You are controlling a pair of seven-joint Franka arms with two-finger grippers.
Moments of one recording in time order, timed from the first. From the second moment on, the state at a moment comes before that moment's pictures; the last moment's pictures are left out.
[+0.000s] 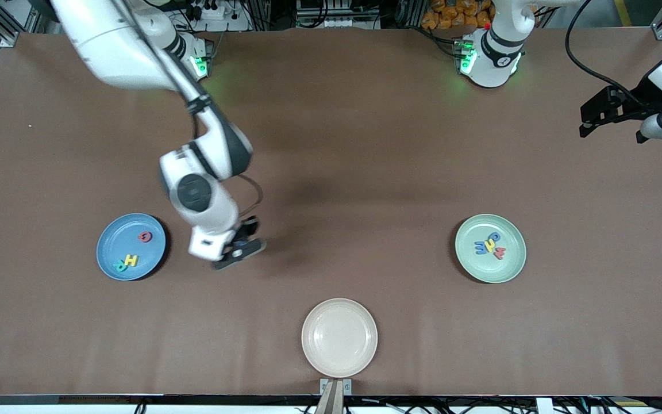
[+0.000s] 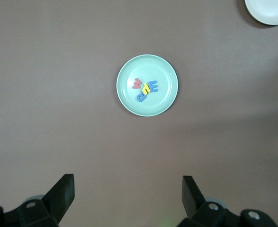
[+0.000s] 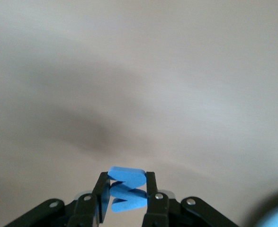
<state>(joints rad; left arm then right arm) -0.14 -0.03 0.01 -1.52 0.01 1.50 0.01 0.18 0.59 0.17 -1.65 -0.16 2.21 -0.10</state>
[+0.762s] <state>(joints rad) -0.14 -0.03 0.02 -1.52 0.01 1.49 0.01 -0.27 0.60 0.17 -1.64 -0.16 2.14 -0.64</state>
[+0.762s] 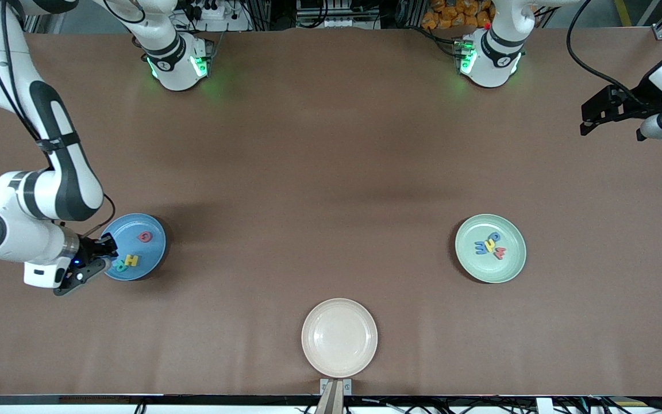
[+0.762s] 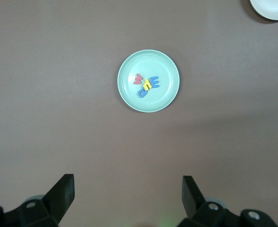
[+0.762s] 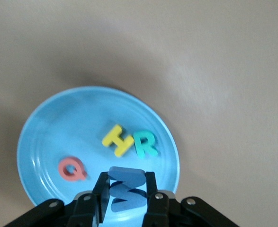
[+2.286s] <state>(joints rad) -0.13 -0.03 0.02 -1.51 0.02 1.46 0.01 -0.17 0.21 0.13 -1.85 -0.12 1.76 -0.40</state>
